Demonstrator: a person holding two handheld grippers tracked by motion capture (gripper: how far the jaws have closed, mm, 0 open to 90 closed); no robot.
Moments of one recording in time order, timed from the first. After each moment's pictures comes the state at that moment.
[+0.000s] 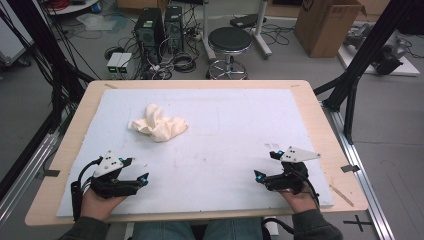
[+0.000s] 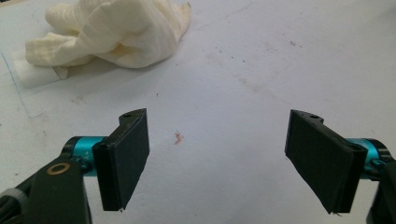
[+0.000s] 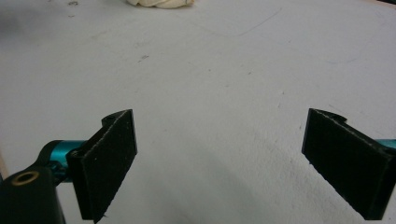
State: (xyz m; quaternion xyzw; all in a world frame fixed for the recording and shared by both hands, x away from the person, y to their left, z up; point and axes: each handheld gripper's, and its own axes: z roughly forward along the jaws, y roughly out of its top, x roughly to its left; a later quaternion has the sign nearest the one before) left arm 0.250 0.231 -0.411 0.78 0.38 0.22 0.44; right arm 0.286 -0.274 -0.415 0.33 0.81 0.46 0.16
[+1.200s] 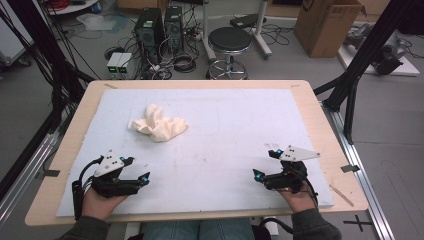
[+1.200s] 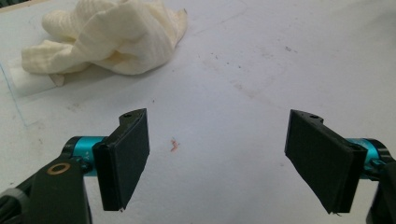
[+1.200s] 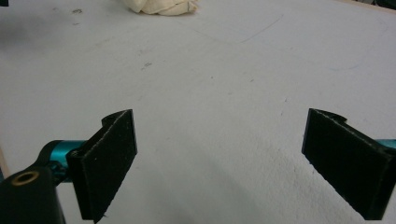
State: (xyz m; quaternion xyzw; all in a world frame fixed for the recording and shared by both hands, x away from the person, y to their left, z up) left arm 0.251 0.228 -0.408 0.78 0.38 0.21 0.45; right arm 0.287 -0.270 -0.412 0.32 0.80 0.47 0.17
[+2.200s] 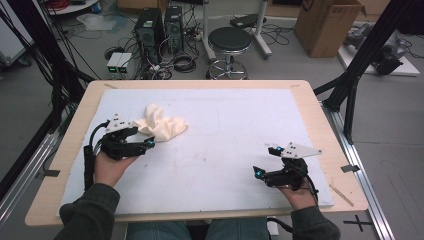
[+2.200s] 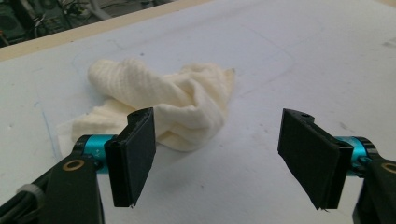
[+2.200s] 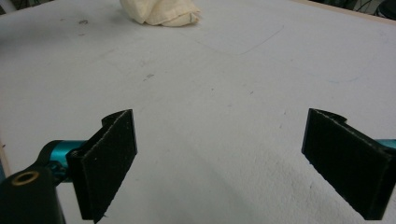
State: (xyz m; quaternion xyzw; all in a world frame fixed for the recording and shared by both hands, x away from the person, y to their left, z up) left arm 0.340 0.215 -0.373 0.75 0.43 0.23 0.43; right arm 0.293 -0.271 -0.406 0.32 0.80 0.49 0.16
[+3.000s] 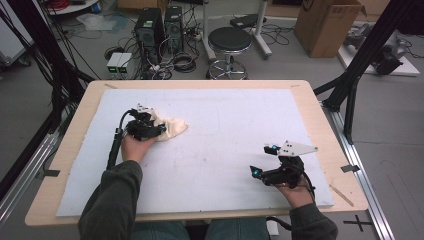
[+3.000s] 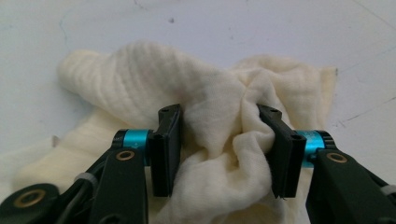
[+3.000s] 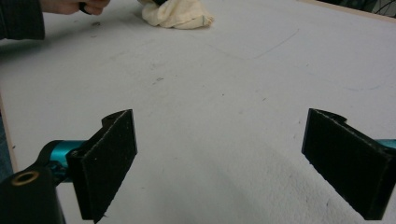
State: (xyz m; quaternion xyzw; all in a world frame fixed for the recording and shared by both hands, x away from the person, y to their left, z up) left arm 0.429 0.187 -0.430 0.75 0.51 0.21 0.37; right arm 0.300 -0.266 -0.408 0.30 0.80 0.50 0.14
